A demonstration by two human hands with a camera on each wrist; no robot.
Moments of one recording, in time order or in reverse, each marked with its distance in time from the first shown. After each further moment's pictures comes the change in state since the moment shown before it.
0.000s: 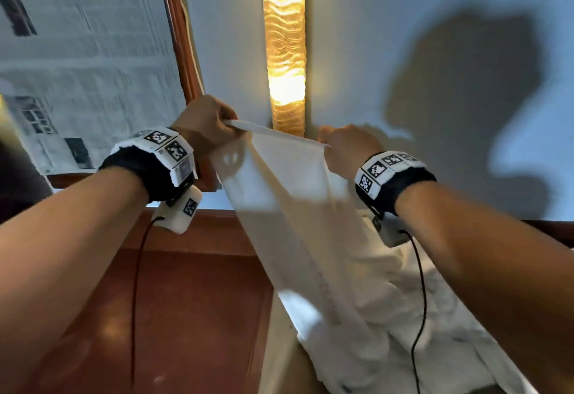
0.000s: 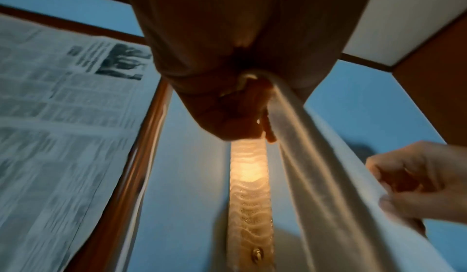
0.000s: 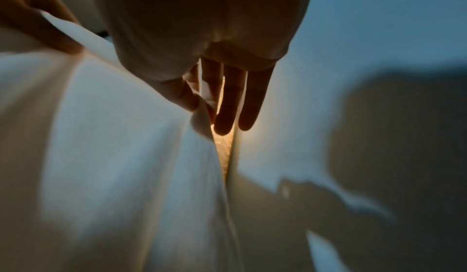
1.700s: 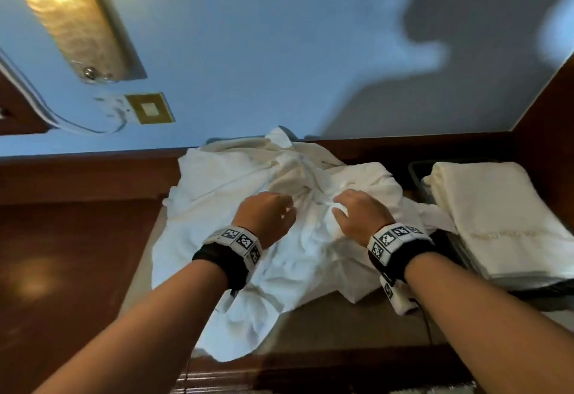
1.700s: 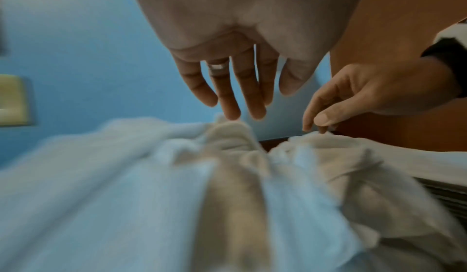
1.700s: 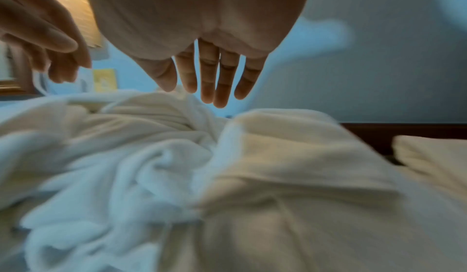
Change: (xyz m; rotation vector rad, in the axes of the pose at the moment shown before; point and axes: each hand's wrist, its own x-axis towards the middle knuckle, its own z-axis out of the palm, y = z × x) left_hand -0.106 0.279 0.431 0.070 -0.454 0.142; right_hand -0.268 0.373 0.156 0.245 -0.272 0.218
